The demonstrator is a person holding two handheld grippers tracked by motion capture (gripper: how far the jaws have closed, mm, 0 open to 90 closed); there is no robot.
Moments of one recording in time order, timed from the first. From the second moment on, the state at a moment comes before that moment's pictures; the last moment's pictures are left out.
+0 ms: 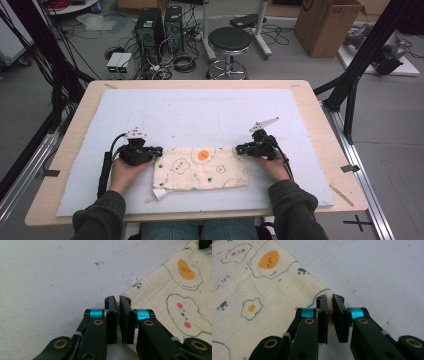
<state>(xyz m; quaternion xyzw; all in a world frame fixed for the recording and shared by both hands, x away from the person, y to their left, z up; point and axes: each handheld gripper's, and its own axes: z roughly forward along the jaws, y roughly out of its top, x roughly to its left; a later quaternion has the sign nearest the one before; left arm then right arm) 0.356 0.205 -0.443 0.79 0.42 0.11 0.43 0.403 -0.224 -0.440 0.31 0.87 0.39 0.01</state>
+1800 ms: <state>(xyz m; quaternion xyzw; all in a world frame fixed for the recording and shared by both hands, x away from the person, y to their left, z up) 0.387 0.211 -0.418 0.75 0.43 0.16 0.48 0.447 -0.230 -0.416 0.36 0.82 0.44 0.01</state>
